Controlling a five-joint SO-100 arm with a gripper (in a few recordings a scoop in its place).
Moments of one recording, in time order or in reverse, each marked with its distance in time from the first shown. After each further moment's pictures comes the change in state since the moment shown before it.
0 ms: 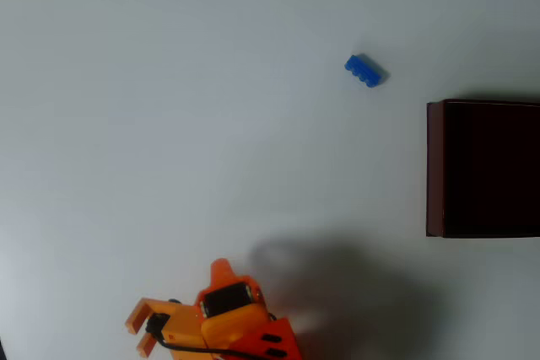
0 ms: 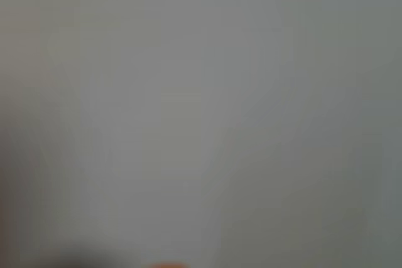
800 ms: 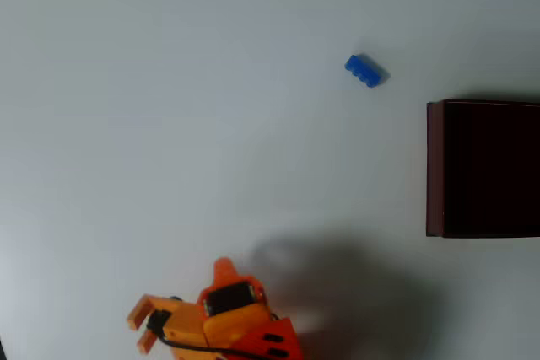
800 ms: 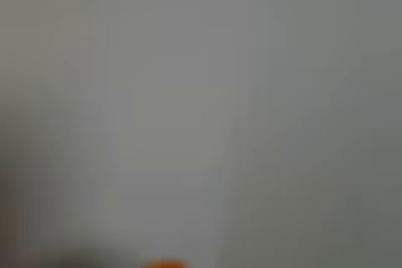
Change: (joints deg) arm 1.7 0.0 0.0 -0.3 3.3
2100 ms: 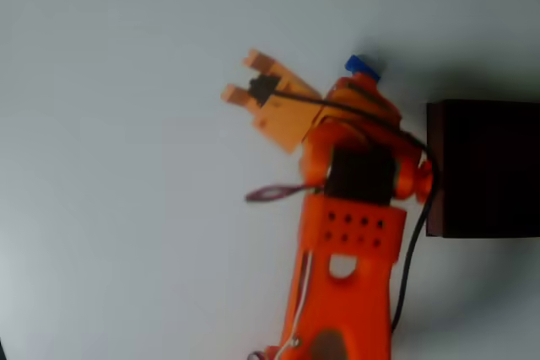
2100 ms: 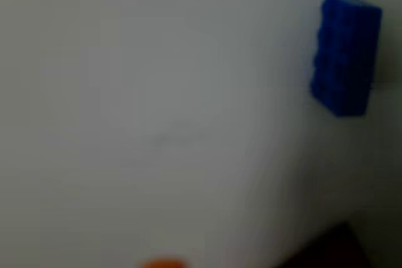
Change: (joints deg) arm 30.1 -98.7 -83.0 1.3 14.6
